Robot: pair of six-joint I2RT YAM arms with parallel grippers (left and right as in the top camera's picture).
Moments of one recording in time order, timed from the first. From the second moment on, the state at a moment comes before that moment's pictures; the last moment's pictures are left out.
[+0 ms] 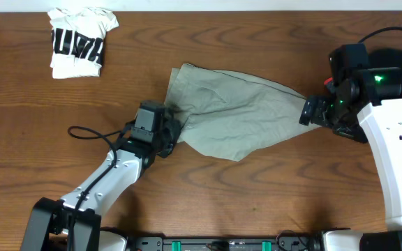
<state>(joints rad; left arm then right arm) -0.32 1.45 0.65 -0.13 0.18 -1.39 0.09 1.51 1.48 -1.43 0.11 0.47</state>
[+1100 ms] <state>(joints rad) 0.11 1.34 0.65 -0.38 0.19 -1.18 0.09 1.51 1.09 -0.99 -0.08 0.45</state>
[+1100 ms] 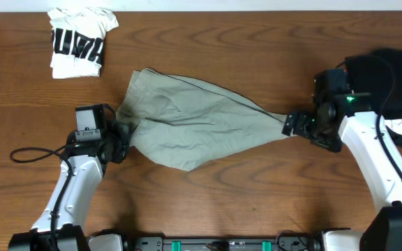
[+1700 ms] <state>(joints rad) 0.11 1.34 0.65 -0.39 0.19 -1.15 0.09 1.51 0.91 -0.71 -0.14 0.39</state>
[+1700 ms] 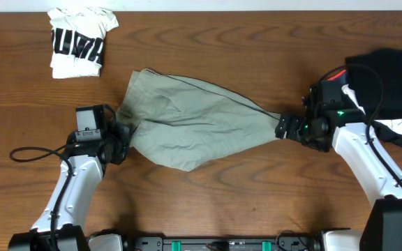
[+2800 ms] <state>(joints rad) 0.11 1.34 0.65 -0.39 0.18 -1.08 0.09 1.68 0.87 -0.50 -0.14 0.43</state>
